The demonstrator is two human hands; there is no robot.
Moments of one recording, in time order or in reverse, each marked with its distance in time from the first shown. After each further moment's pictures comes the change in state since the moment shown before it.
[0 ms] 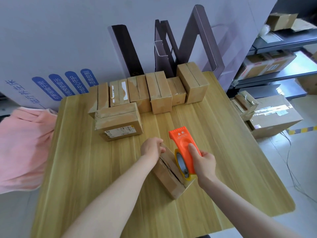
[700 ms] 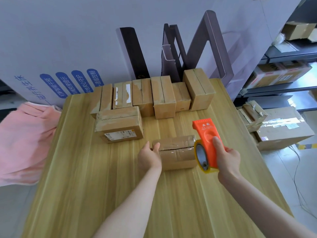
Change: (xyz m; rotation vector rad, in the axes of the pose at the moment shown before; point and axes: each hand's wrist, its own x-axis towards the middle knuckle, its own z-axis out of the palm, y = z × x) left_hand 0.000 0.014 0.031 -0.389 0.547 -0.539; right_hand 0.056 -0.040 -0.039 0.100 0.116 -0.043
